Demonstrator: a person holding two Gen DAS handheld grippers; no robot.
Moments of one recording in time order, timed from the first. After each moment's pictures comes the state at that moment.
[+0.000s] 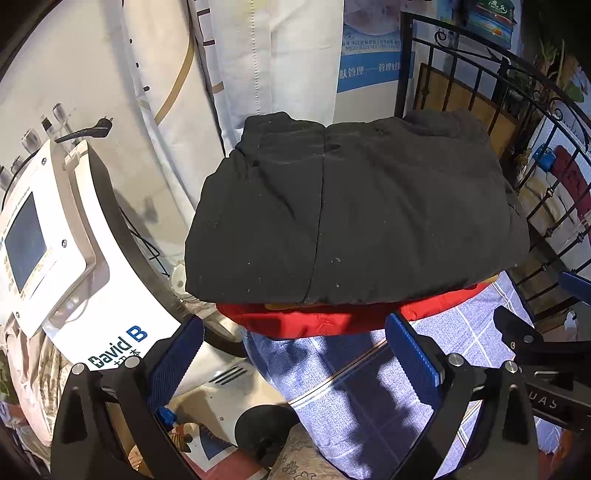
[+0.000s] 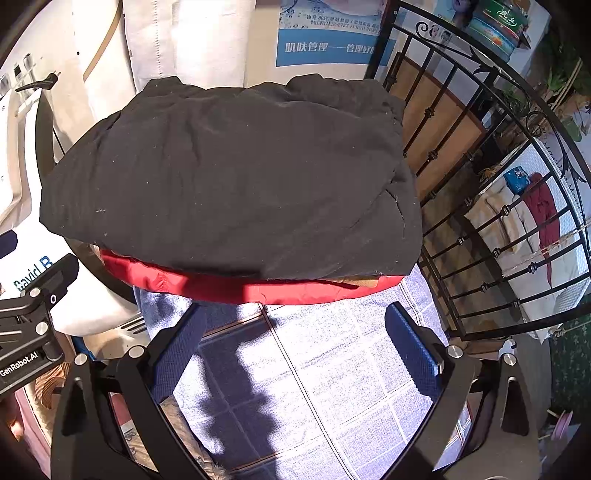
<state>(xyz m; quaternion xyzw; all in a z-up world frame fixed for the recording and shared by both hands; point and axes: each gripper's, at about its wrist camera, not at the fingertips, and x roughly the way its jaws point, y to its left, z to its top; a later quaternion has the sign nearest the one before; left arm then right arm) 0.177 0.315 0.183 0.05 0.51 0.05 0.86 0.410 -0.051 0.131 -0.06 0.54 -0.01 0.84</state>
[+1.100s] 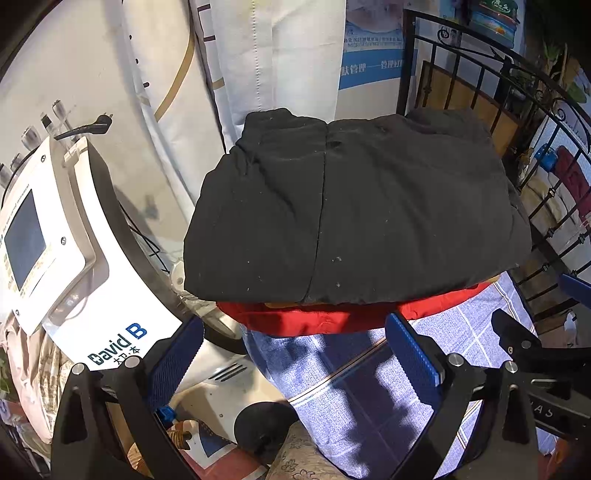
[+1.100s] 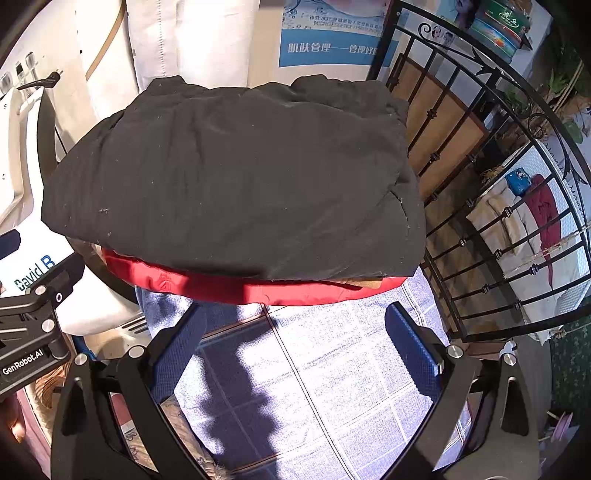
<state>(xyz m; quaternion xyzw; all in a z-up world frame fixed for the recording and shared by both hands) 0.172 0.316 0.183 0.05 0.52 0.06 0.85 0.410 -0.045 0.131 -0.06 0.54 0.00 0.84</state>
